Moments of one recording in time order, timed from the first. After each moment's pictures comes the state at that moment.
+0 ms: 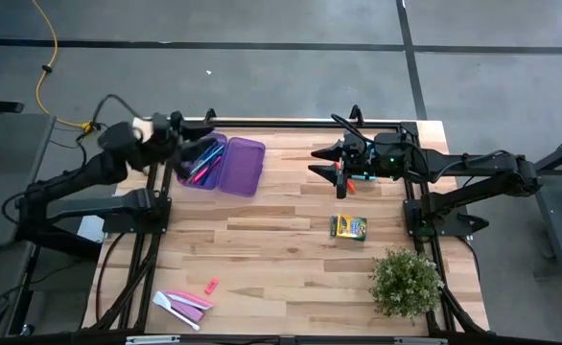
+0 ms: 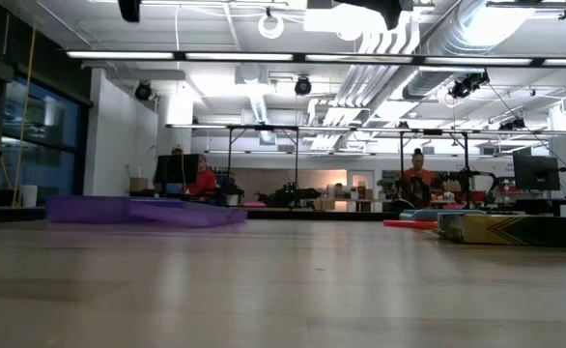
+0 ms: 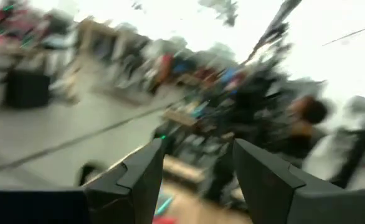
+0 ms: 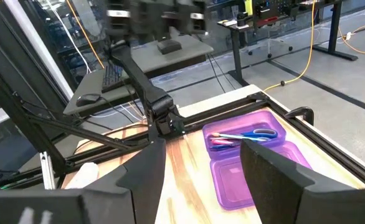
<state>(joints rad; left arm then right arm) 0.49 0.62 0.74 0.02 0.09 -0.30 -0.07 1.12 1.00 -0.03 0.08 0.25</state>
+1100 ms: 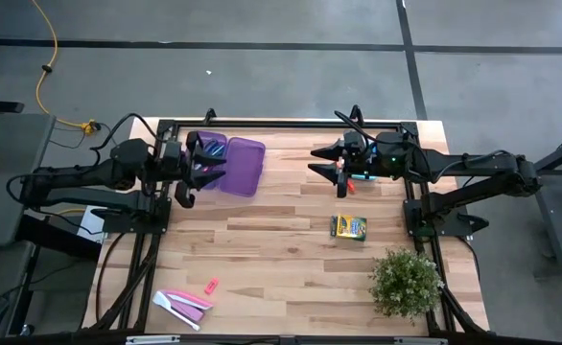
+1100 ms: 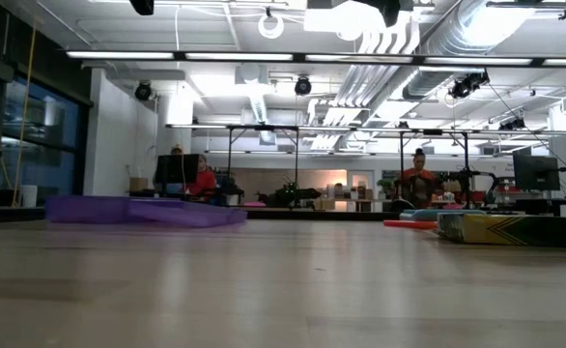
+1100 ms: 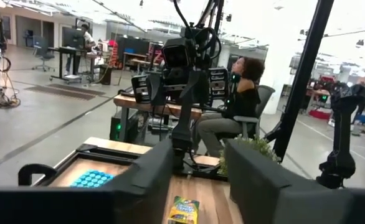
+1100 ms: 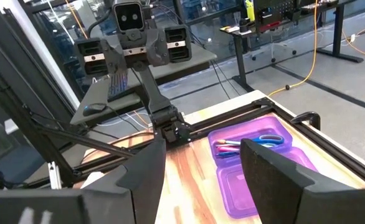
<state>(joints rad) 0.21 0.66 0.67 0.10 0.07 -0.16 -0.07 1.12 1.00 0.01 0.07 0.28</state>
